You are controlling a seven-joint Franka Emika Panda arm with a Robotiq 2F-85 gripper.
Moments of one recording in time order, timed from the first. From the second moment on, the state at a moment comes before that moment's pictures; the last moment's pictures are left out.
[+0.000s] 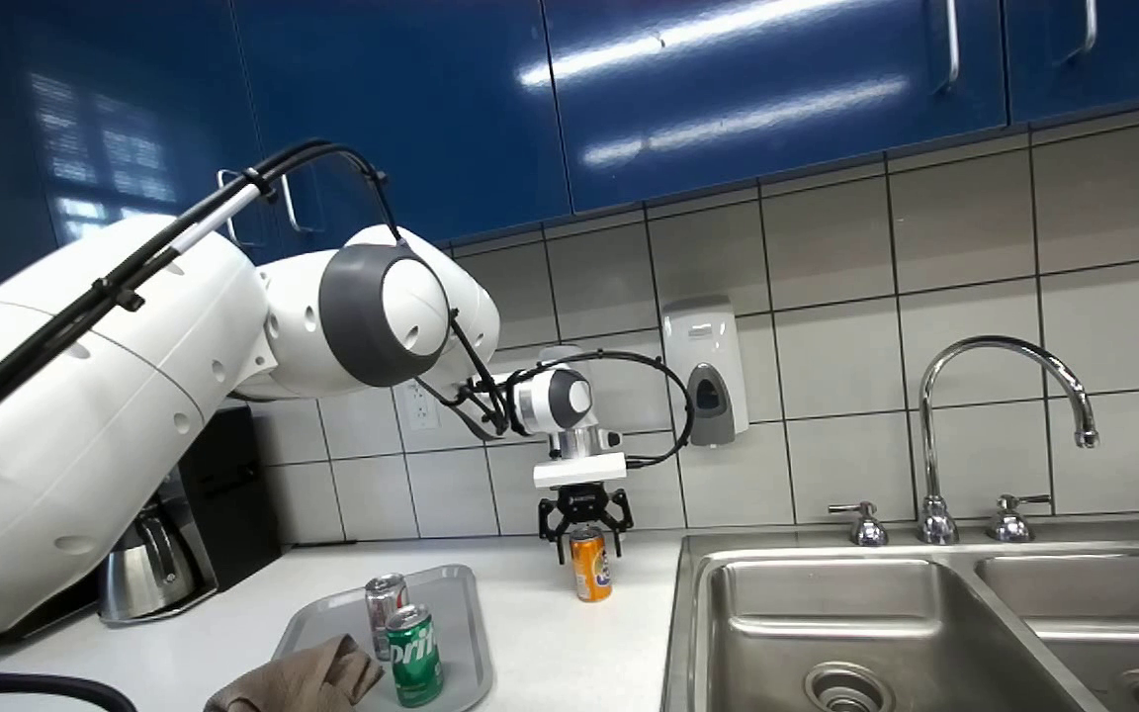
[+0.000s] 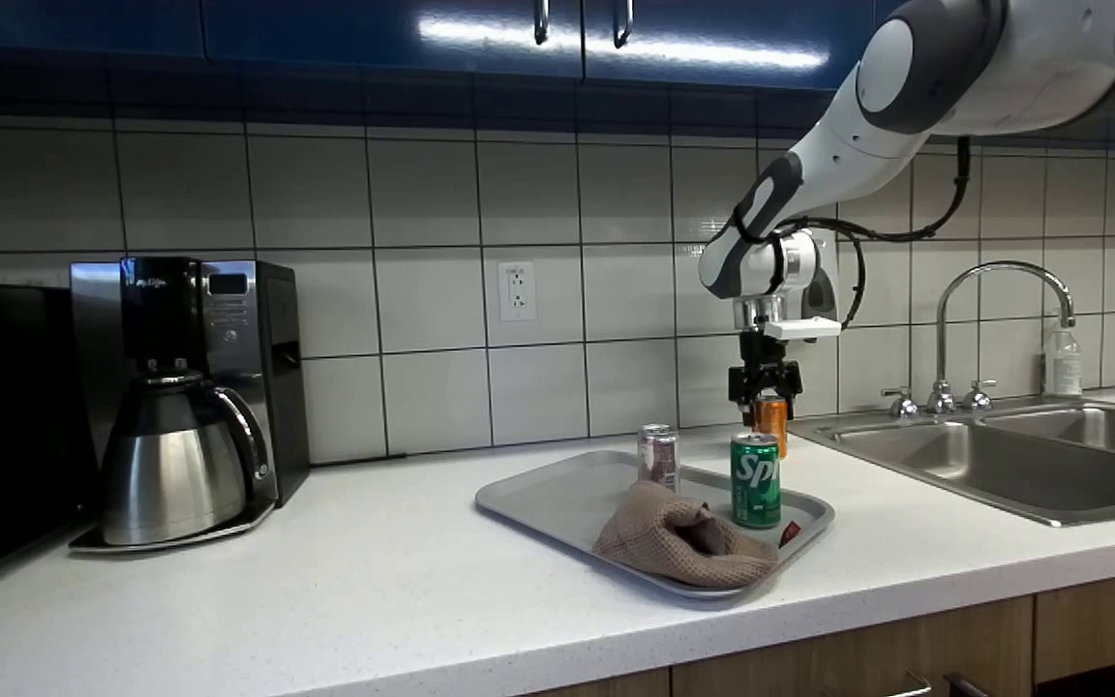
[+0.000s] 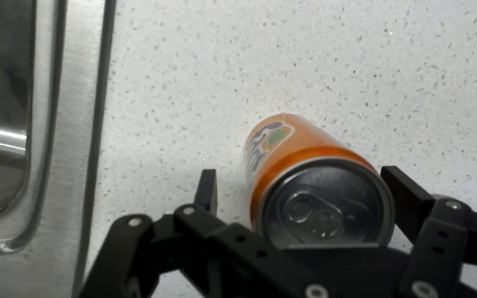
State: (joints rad) arm -0.15 0.85 -0.01 -1.27 -0.03 2.04 -0.41
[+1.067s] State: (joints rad) arm -0.15 0.85 -0.01 -1.28 -0.03 2.04 -0.41
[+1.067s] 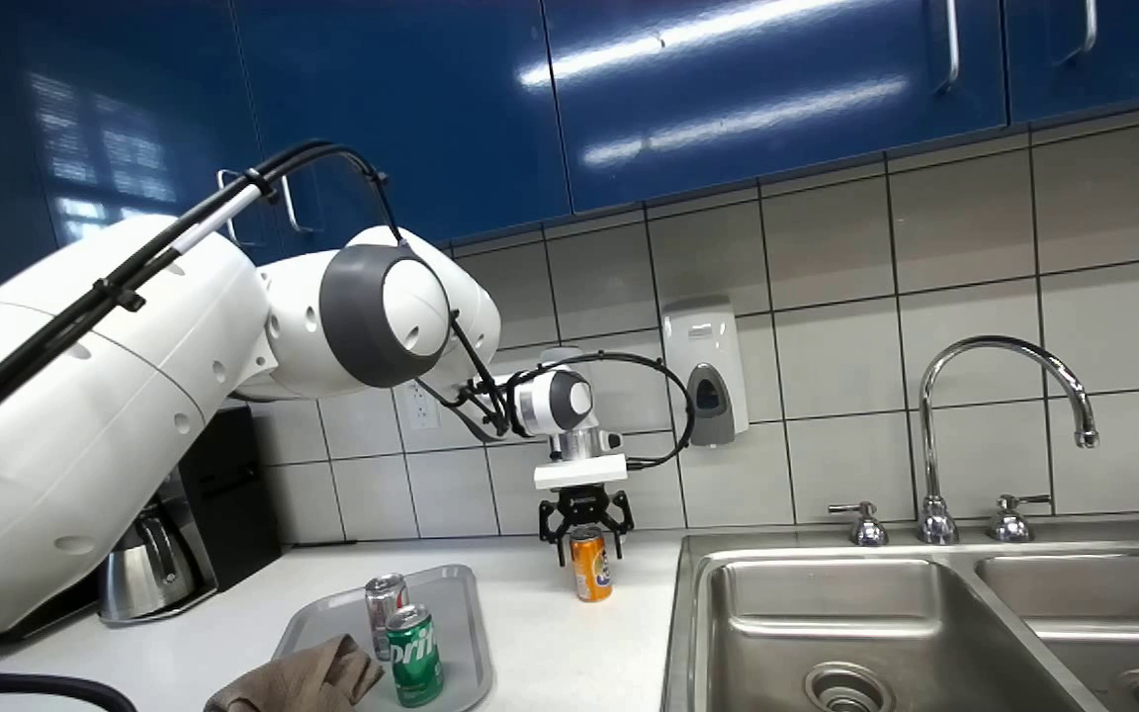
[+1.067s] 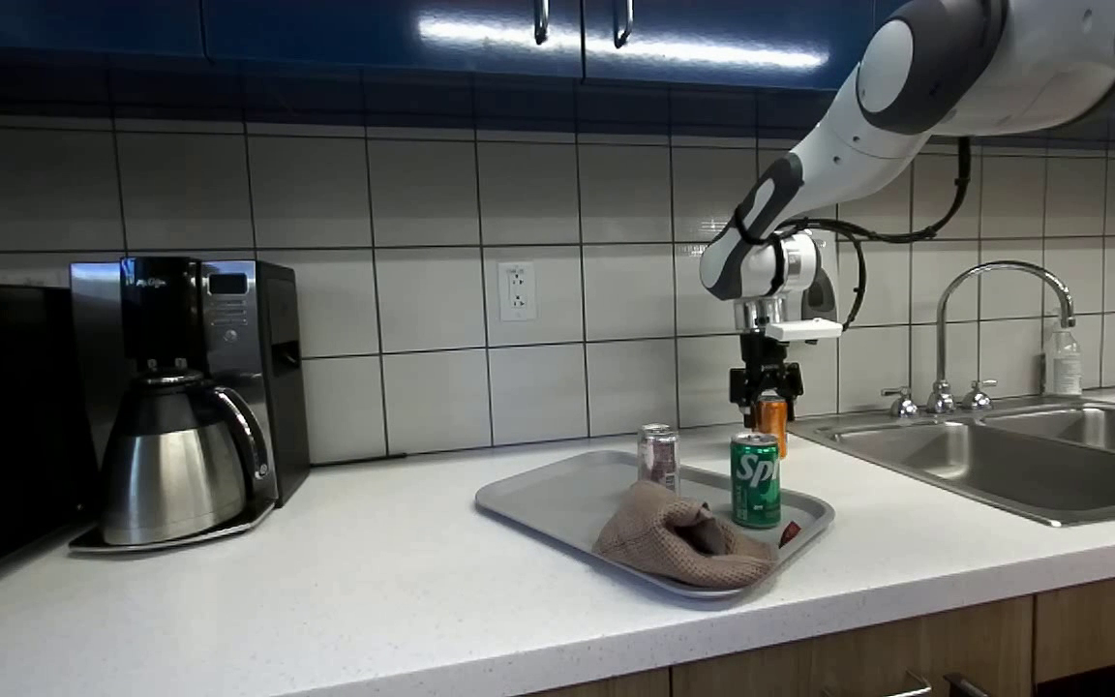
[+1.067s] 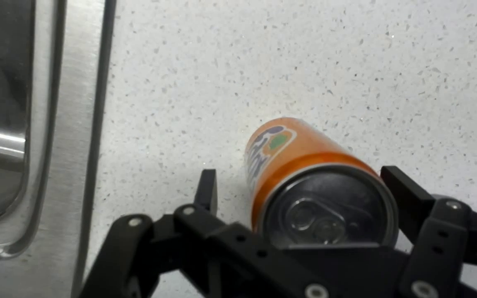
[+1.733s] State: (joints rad) arm -0.14 0.86 -0.01 -1.28 -0.03 2.05 -0.41
